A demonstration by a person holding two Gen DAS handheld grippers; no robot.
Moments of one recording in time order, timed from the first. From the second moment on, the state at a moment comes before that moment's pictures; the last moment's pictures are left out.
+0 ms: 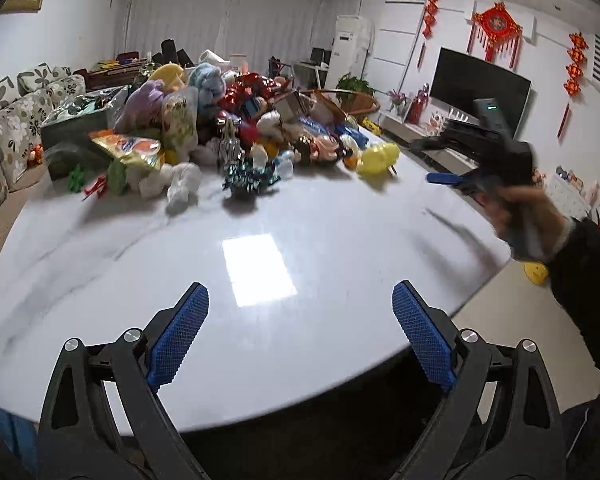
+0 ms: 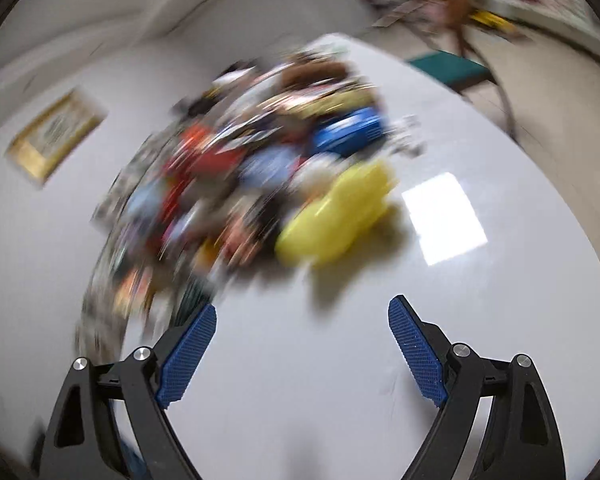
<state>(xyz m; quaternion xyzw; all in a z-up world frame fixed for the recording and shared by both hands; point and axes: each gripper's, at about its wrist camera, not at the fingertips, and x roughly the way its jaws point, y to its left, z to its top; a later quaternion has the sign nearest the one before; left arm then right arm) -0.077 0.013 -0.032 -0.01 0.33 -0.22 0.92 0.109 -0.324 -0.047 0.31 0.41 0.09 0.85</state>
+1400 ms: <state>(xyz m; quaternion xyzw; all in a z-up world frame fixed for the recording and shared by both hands) 0.199 -0.147 -0.071 0.03 0.44 -0.11 0.89 0.076 -0.293 -0.067 0.06 0.46 0.22 0.86</state>
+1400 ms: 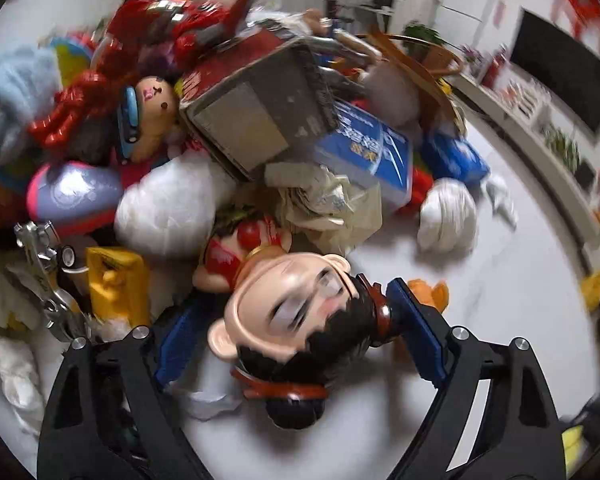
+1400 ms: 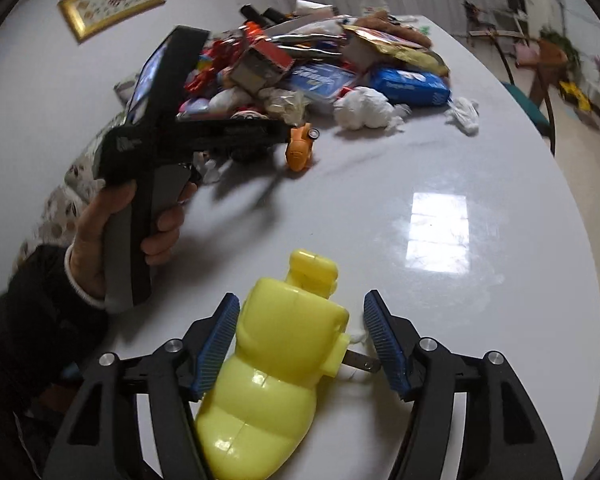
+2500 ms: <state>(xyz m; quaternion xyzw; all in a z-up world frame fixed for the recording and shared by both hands) -0.182 -0.003 -0.034 0.05 0.36 -0.21 0.91 -0.117 -0.177 -0.017 -0.01 0.42 0.37 0.83</state>
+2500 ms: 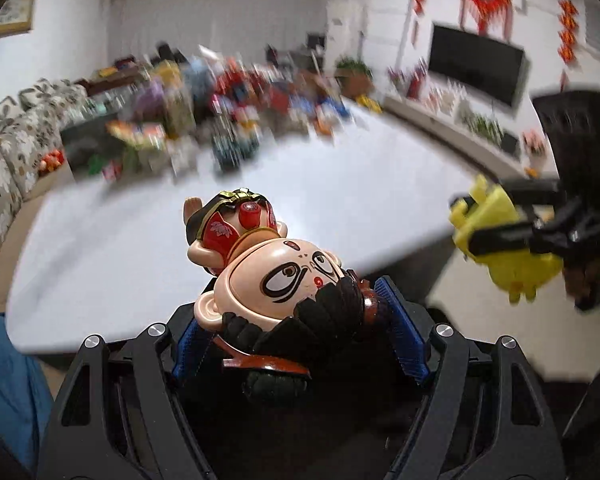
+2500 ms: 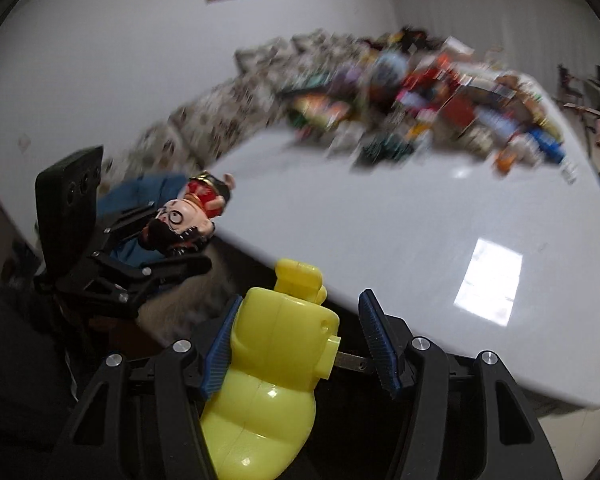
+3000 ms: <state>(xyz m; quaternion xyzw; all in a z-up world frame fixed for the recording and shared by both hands) -0.153 0.010 -0.065 0.07 0.38 -0.19 0.90 -0.095 -0.192 -0.049 0.00 0.41 0.33 0.85</state>
